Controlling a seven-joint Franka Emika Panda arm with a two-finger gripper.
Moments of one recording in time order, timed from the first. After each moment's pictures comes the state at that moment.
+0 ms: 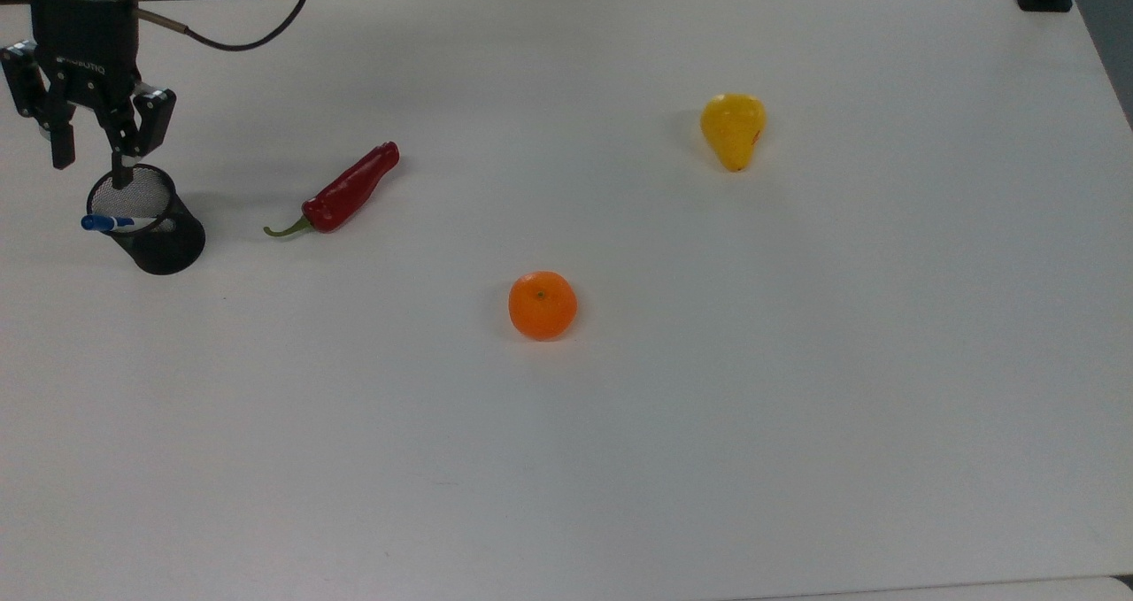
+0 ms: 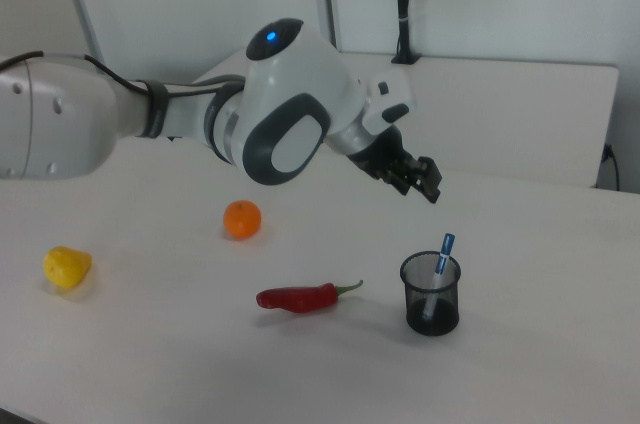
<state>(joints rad) -0.09 0.27 -0.30 -1.77 0.03 2.61 -0.21</state>
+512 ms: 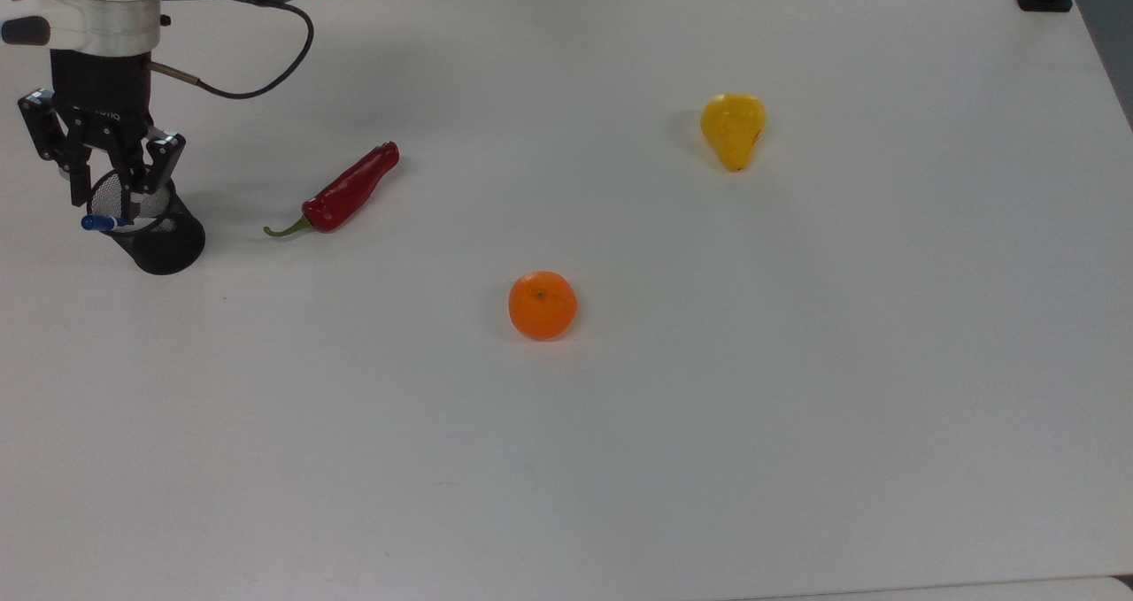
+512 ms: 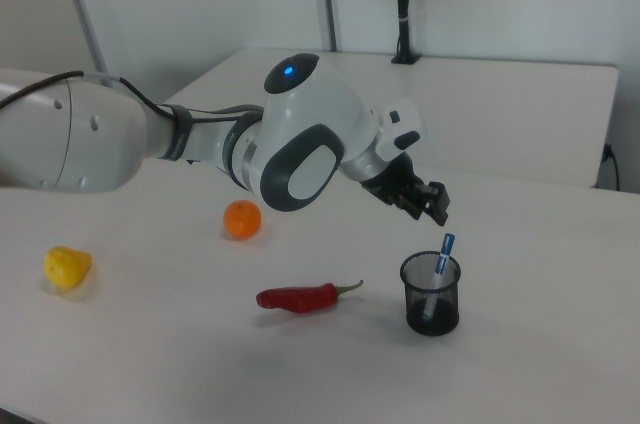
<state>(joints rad) -0.10 0.35 -0.30 -1.77 0.03 2.68 -0.24</state>
